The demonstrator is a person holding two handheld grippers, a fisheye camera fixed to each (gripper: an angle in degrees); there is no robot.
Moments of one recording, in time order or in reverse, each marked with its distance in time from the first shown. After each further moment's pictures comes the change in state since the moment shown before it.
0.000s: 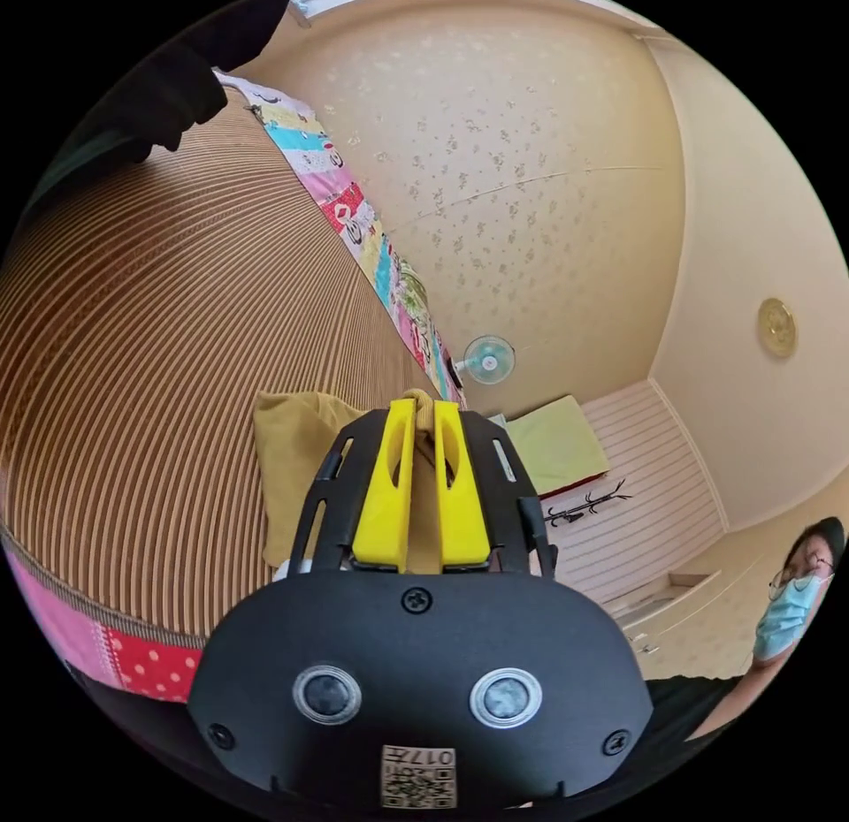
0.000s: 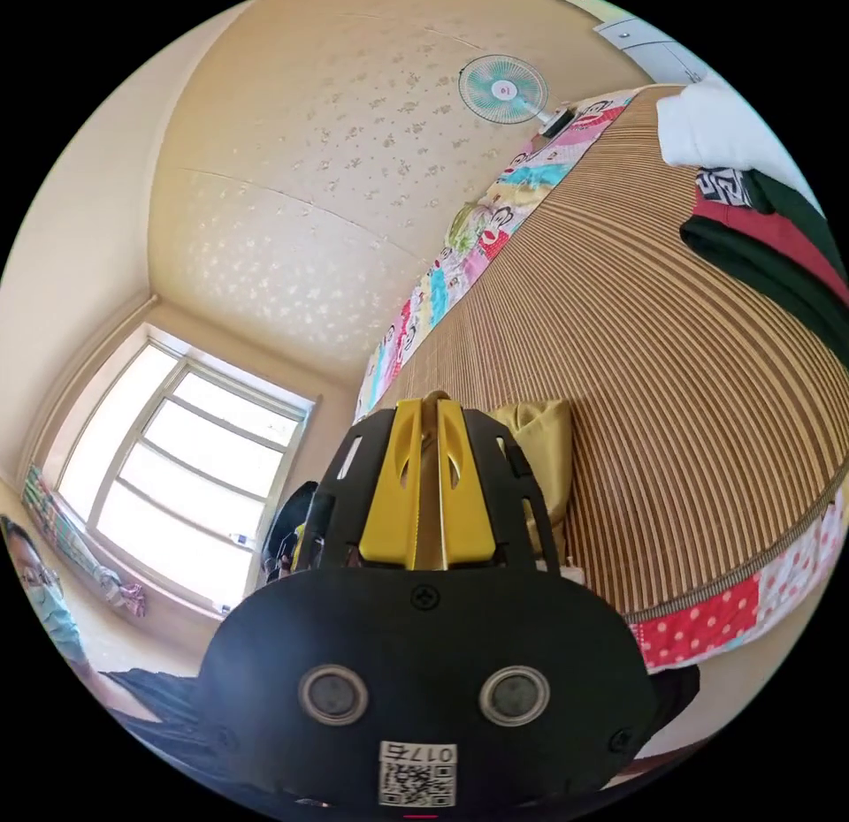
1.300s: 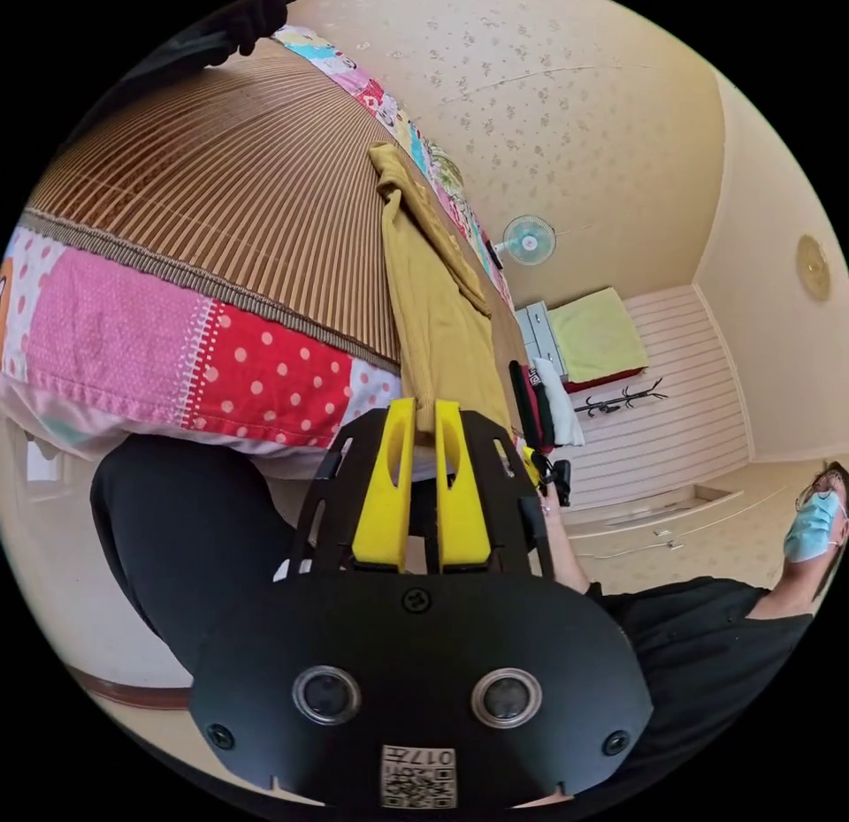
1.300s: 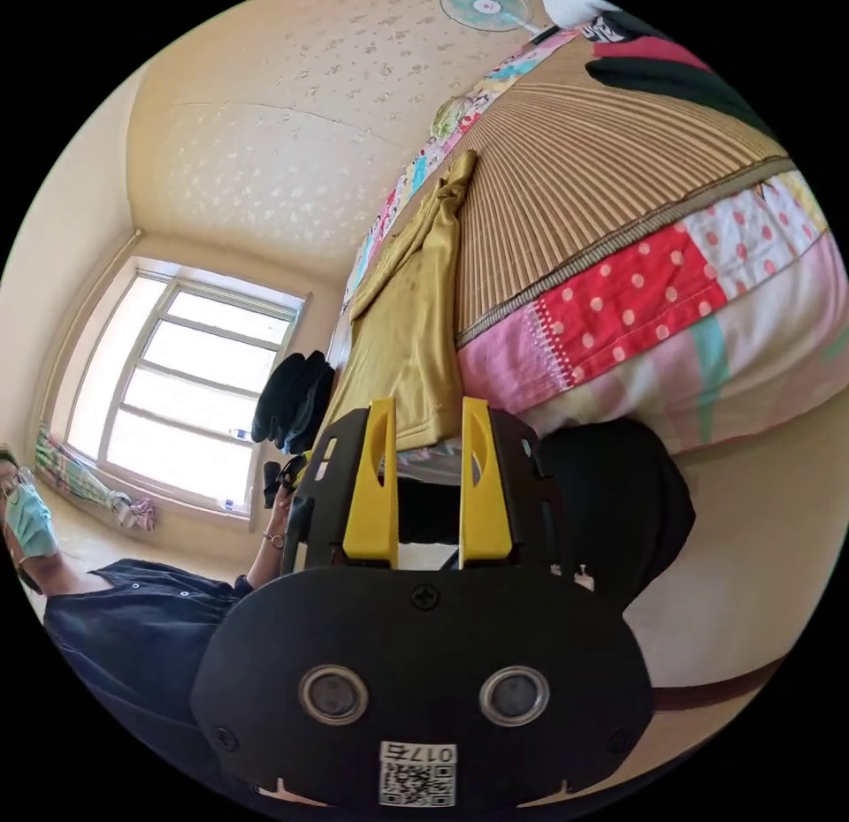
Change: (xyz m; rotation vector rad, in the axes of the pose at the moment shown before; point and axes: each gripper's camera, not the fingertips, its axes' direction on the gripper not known) left arm -0.075 0.228 -0.039 -0.378 -0.125 0.048; right arm 0.115 0.233 -0.110 -0.365 -0.011 0.016
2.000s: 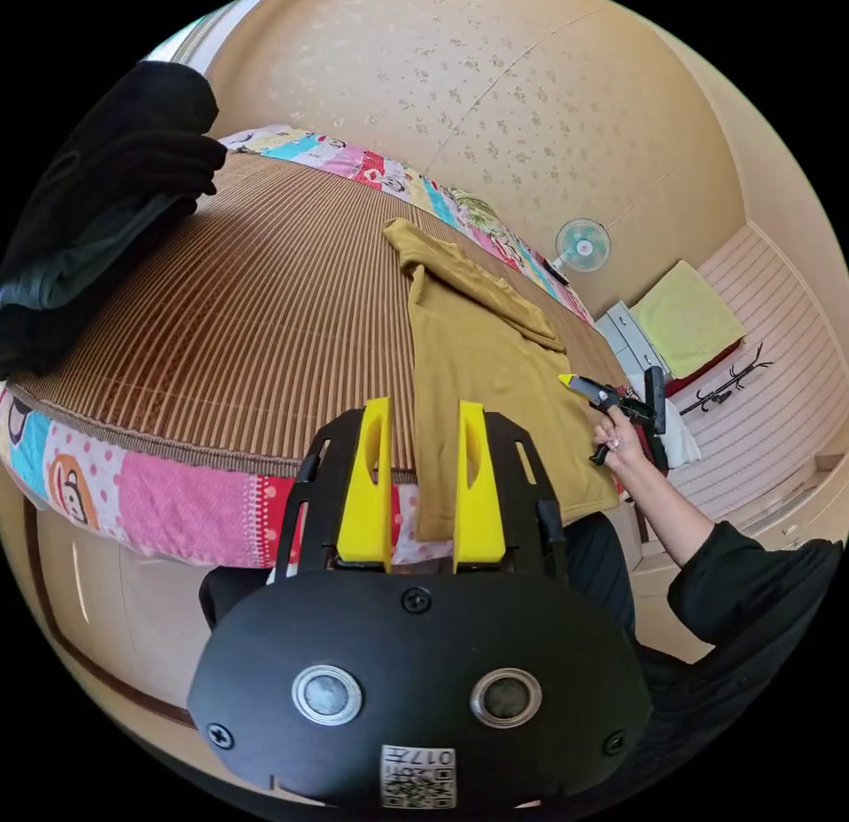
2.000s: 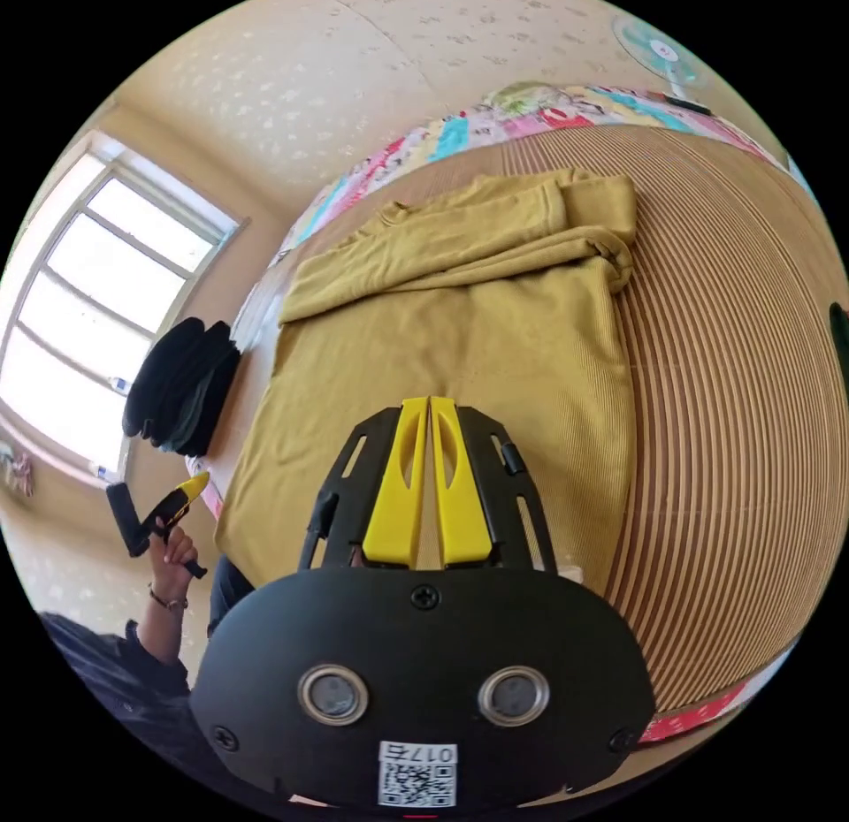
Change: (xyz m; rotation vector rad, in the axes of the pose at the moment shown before) left arm 0.038 -0.015 0.121 0.143 -0.413 0.186; right arm -0.026 -0.089 0.304 -0.082 0.358 -0.361
